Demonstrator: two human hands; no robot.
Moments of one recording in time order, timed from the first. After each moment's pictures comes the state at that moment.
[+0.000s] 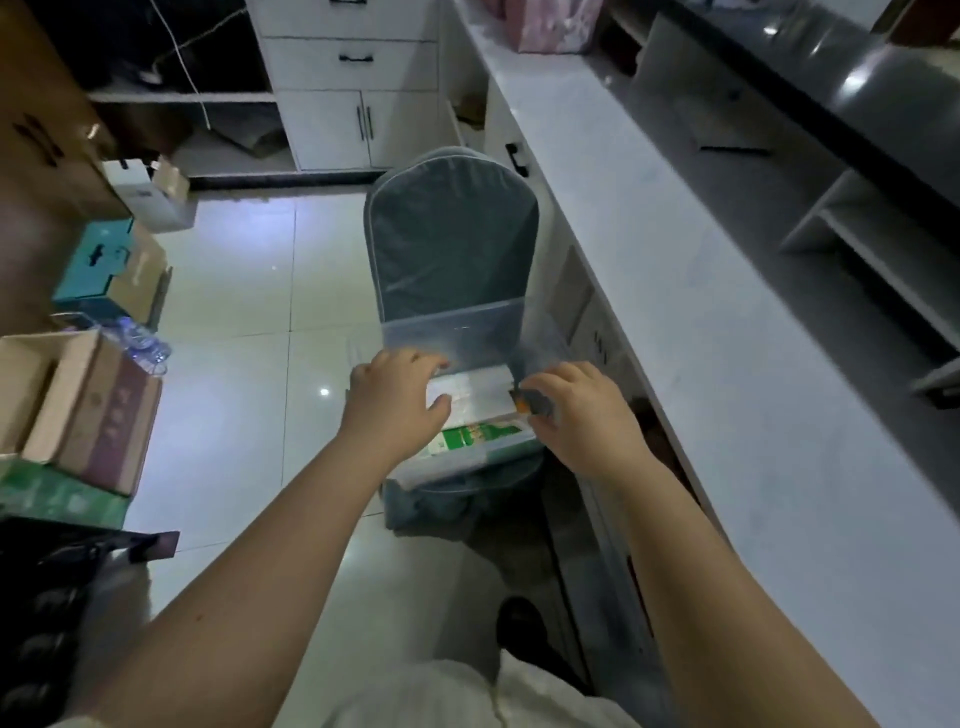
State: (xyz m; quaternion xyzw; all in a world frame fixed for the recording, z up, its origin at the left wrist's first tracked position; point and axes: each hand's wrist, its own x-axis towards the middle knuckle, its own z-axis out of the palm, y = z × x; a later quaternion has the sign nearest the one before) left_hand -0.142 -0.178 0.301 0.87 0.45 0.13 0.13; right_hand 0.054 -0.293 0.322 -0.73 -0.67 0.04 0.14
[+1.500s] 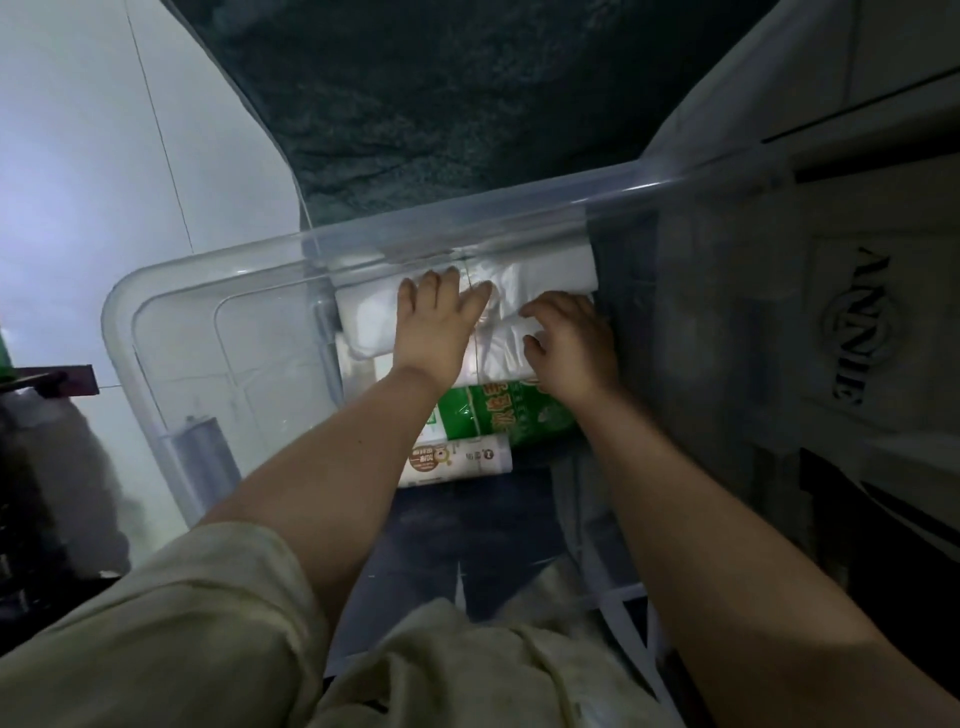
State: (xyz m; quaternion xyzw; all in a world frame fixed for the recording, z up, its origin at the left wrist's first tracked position) left_hand 0.031 0.085 -0.185 0.86 0.43 -0.21 0.19; right_hand 0.191 0.025 -0.124 -0.76 -0.55 0.33 0.04
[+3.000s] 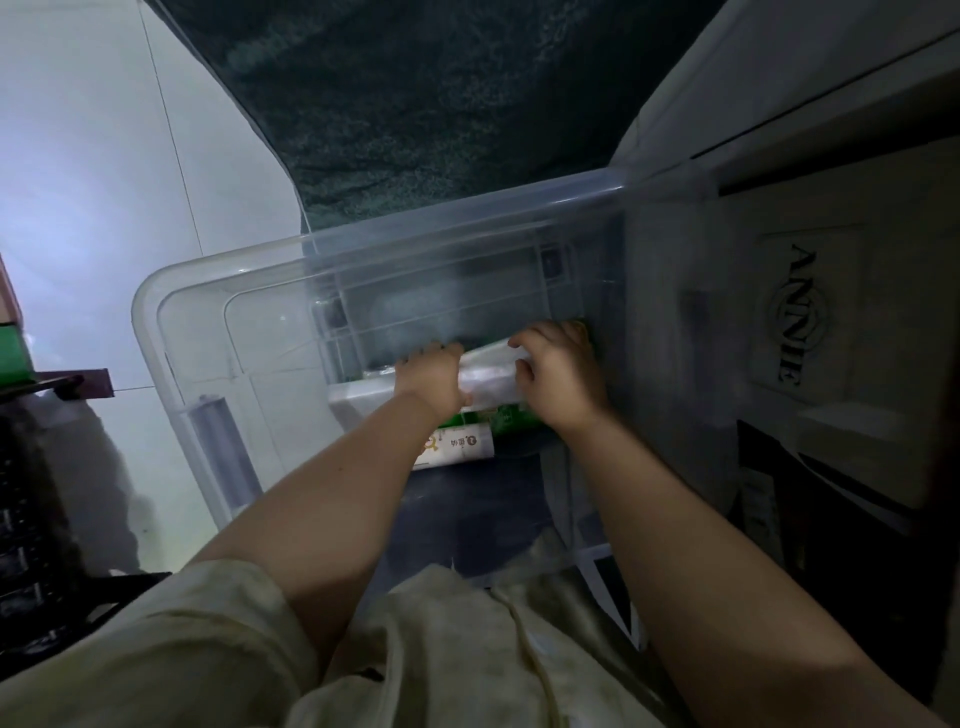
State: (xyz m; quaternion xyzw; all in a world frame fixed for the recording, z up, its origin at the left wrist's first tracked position) left_hand 0.031 0.045 -0.146 0.74 0.48 -0.31 0.35; right_hand 0.191 -0.006 -0.082 -0.76 -0.56 0.33 0.06
